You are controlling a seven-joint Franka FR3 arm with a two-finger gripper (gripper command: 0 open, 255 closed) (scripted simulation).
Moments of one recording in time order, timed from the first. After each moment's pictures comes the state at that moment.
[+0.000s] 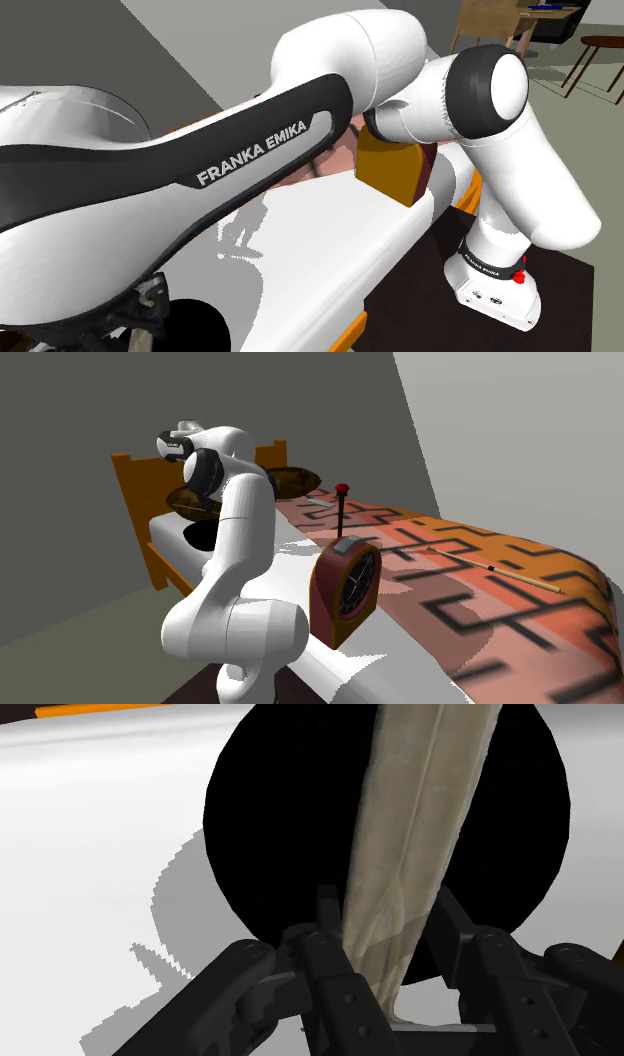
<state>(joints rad) 0.61 0.71 0.80 -1.09 -0.49 1.58 1.50</state>
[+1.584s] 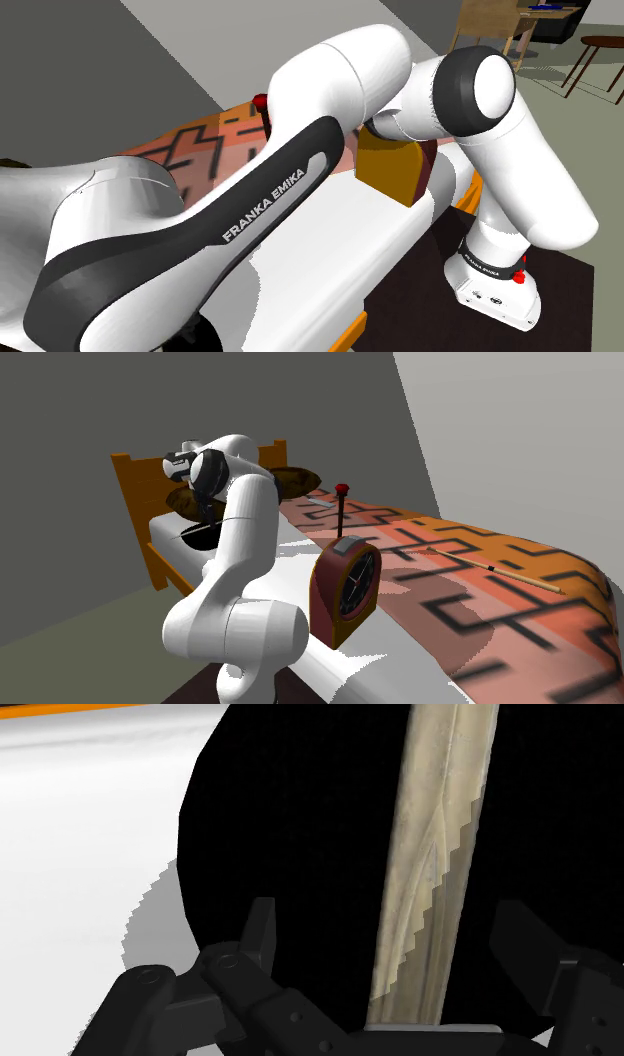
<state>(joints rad) 0.56 0.72 0.80 -1.27 -0.51 1.75 1.54</state>
